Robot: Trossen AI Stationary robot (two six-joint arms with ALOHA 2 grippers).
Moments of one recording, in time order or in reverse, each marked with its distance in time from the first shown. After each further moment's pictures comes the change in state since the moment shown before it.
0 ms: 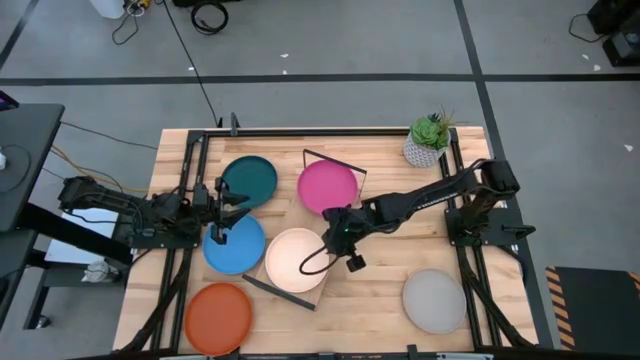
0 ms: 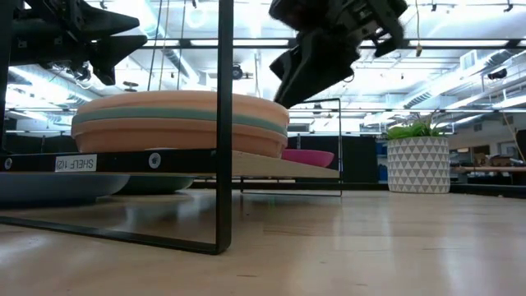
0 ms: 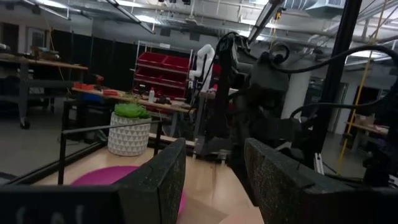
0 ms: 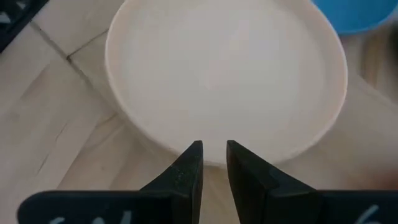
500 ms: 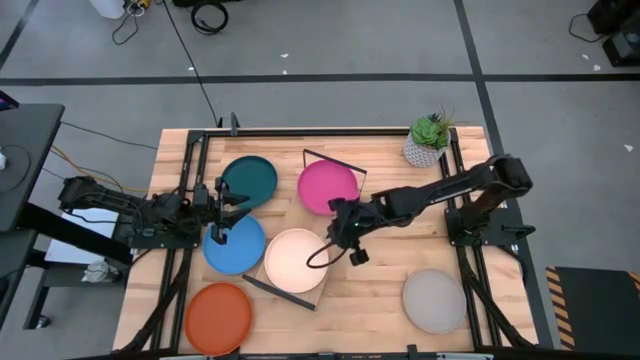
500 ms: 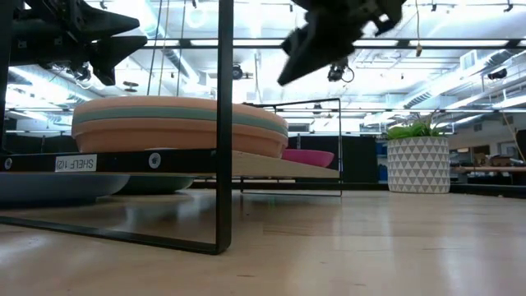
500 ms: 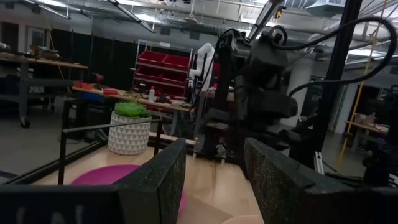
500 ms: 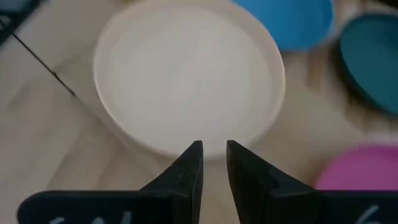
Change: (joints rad) left arm 0.000 0.000 0.000 -0.005 0.001 -0.001; right arm -0.002 -0.103 -0.003 -0.045 0.103 0.006
